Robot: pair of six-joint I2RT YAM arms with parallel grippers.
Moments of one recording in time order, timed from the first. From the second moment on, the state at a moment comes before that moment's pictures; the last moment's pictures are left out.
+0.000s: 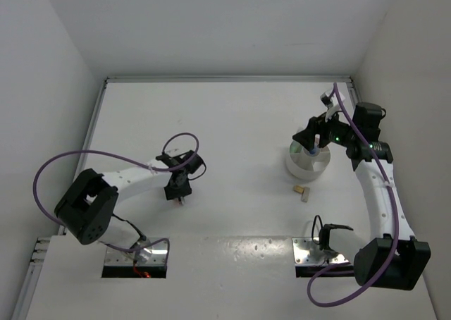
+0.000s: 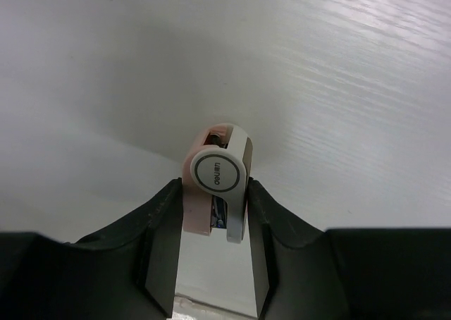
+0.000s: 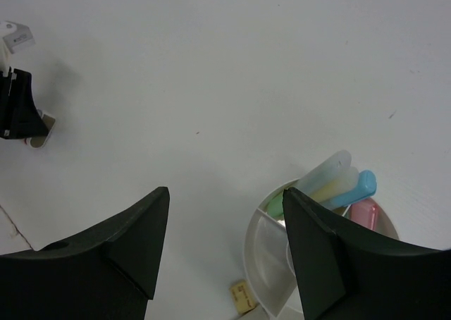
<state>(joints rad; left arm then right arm) -0.67 1.44 0.74 -0.72 -0.36 -1.00 -0.13 1.08 0.93 -0.43 -0.79 -0.24</state>
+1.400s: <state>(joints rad) -0.99 2.03 1.35 0.66 0.12 -0.58 -0.13 0.86 0.78 -0.26 -0.28 -0.14</state>
